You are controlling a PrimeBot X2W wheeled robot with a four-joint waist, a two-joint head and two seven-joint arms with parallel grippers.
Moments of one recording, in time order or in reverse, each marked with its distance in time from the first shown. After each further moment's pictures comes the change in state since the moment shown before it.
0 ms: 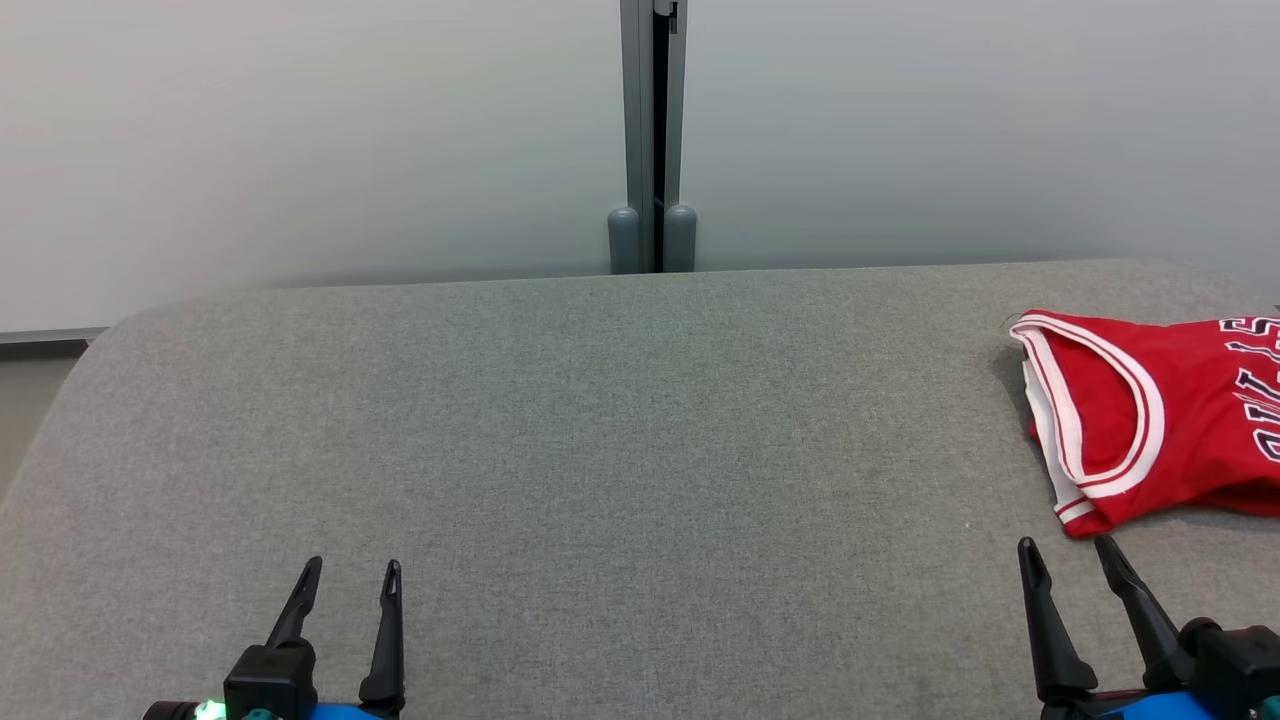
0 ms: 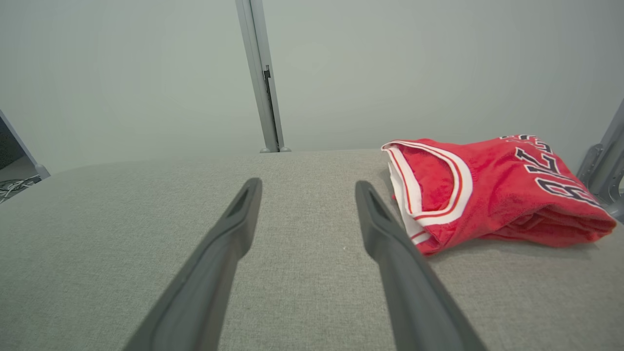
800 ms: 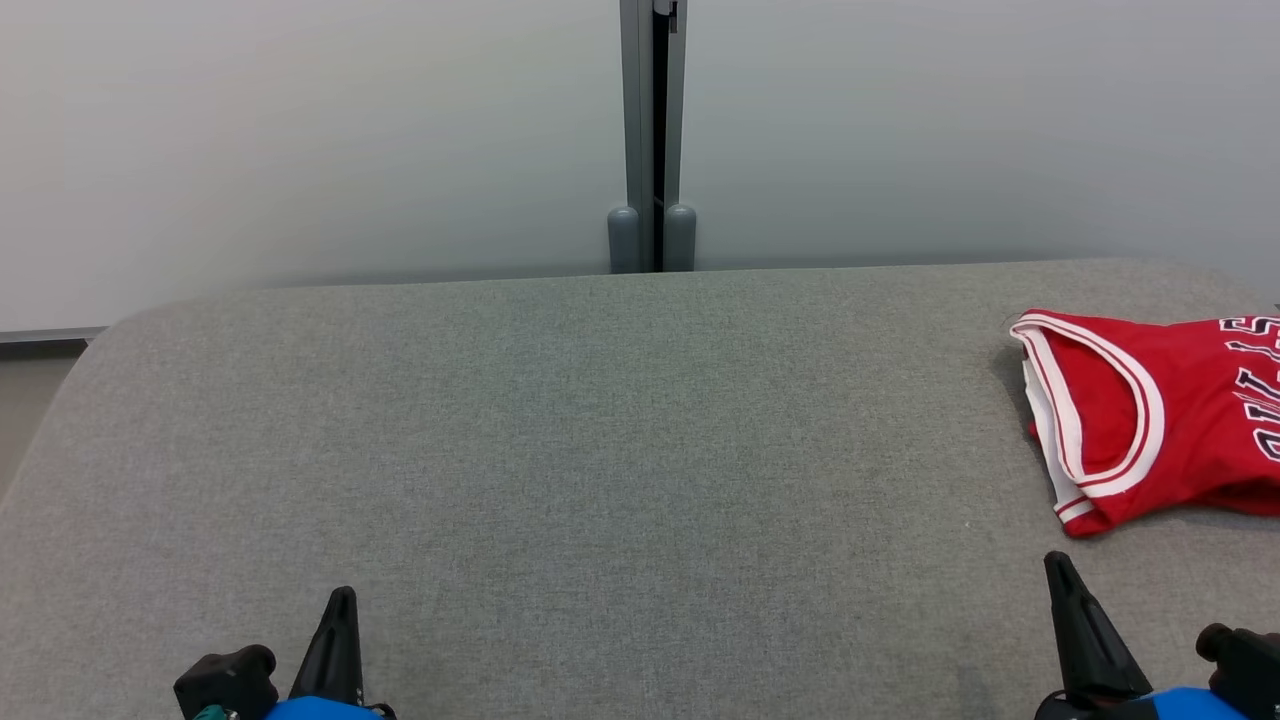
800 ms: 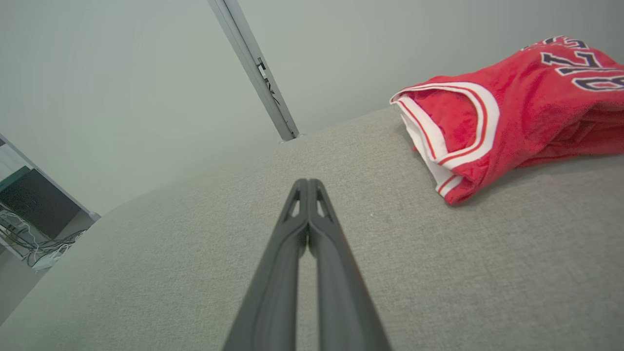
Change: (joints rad) left arm 0.017 -0.058 0.059 0.036 -0.234 -0.038 0.069; right arm -0.017 0.002 0.009 0.088 0.271 0.000 0.022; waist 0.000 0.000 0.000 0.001
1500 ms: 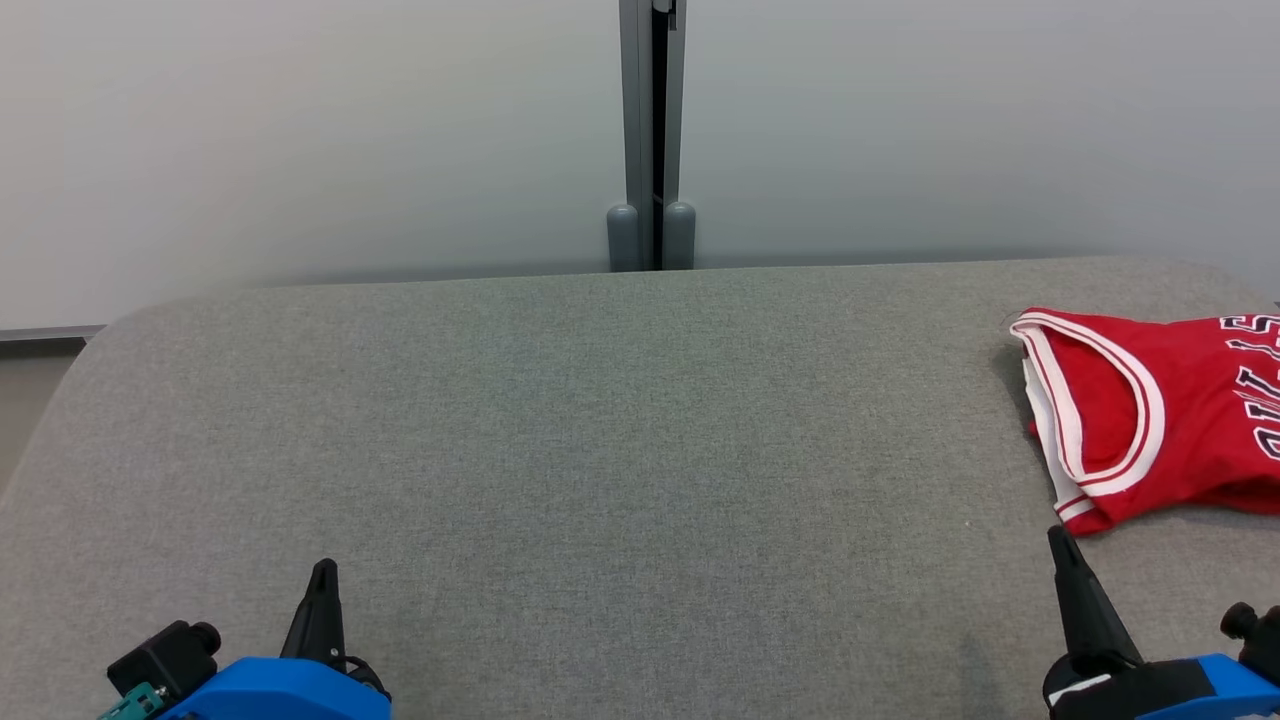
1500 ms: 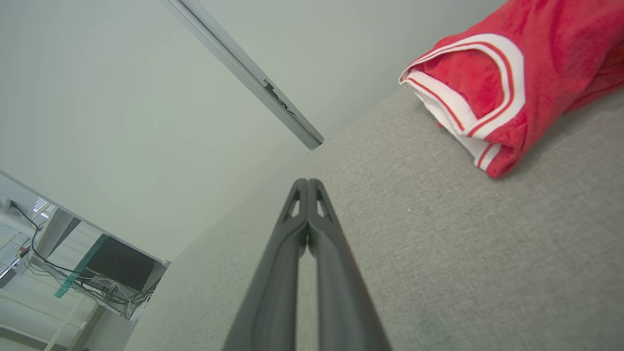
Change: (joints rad) left arm -0.037 -0.049 0.101 -0.019 -0.298 -0.054 0.084; right arm -0.068 -0.010 0.002 0.061 0.336 0.000 0.035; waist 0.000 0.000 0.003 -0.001
